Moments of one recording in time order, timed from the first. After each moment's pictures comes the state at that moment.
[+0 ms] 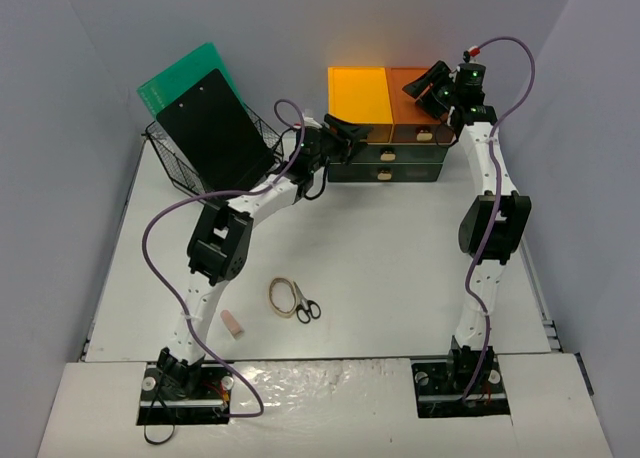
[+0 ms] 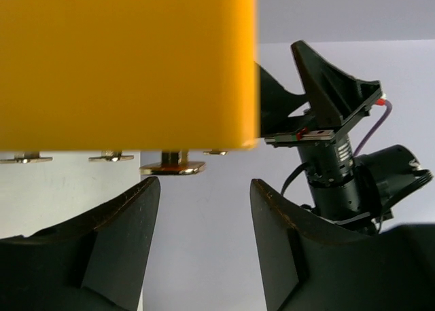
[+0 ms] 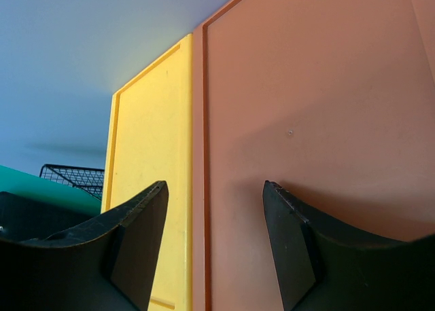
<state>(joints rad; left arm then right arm) -0.55 2.31 1.87 0.39 0.22 -1.50 -0.03 2.29 2.26 -0.34 -0.32 0.73</state>
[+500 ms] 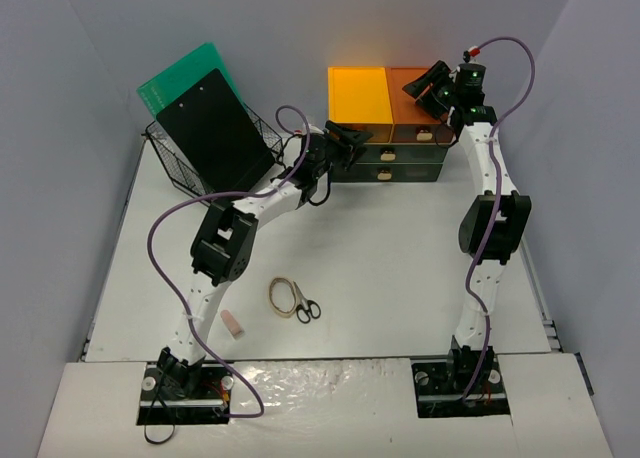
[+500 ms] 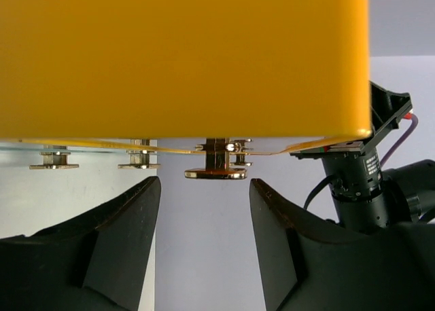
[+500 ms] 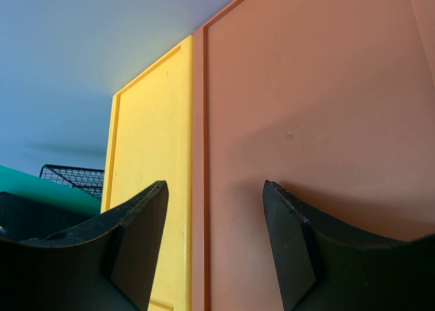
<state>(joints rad) -0.57 2.32 1.85 0.40 0.13 -1.48 -0.03 2.28 2.25 -0.33 -0.32 0.73</state>
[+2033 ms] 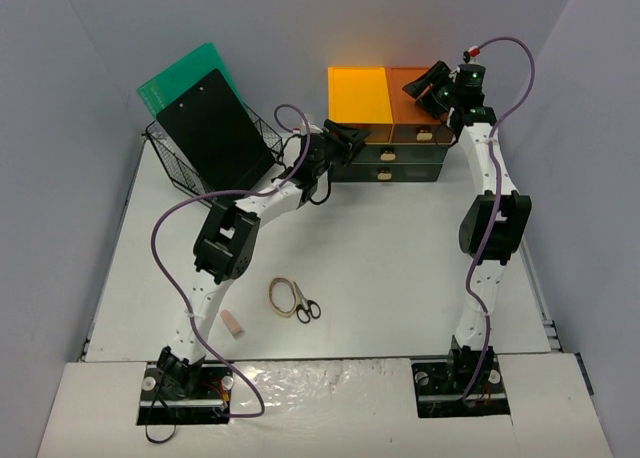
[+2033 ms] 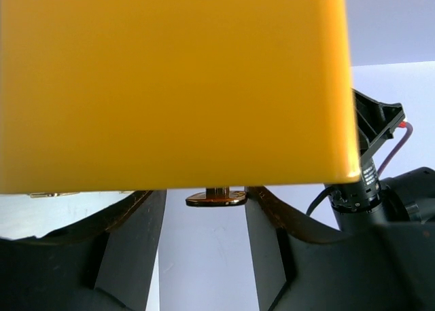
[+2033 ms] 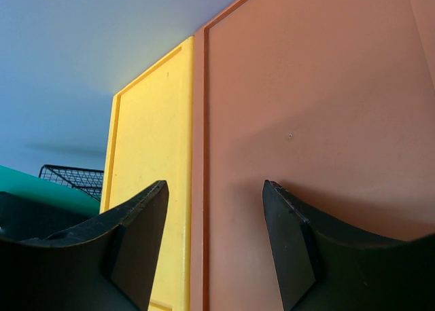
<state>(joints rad) -0.56 2.37 1.89 0.46 0.10 -1.45 -0.03 2.28 2.23 -0.31 -0.32 0.73</state>
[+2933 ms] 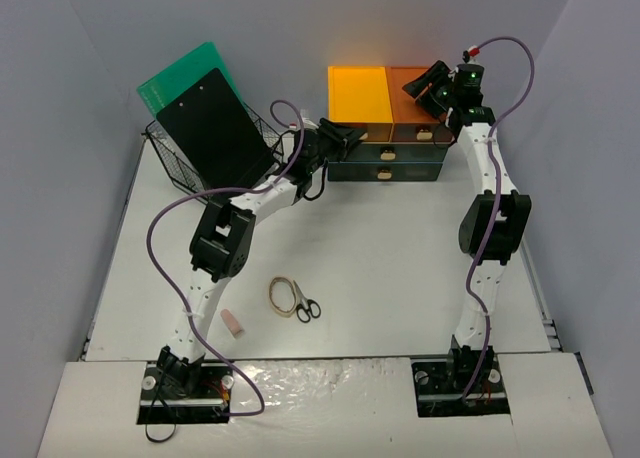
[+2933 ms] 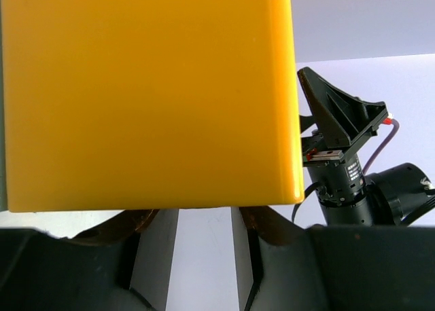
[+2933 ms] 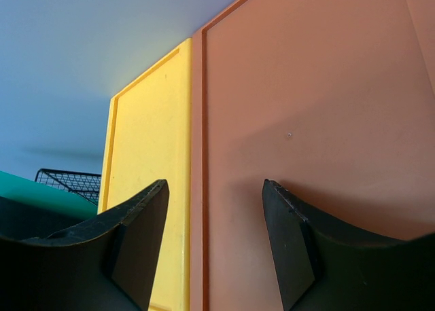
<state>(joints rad) -0.52 2.35 1.88 0.46 0.17 -1.46 -0.01 2.27 2.21 -0.29 -0.29 0.73</state>
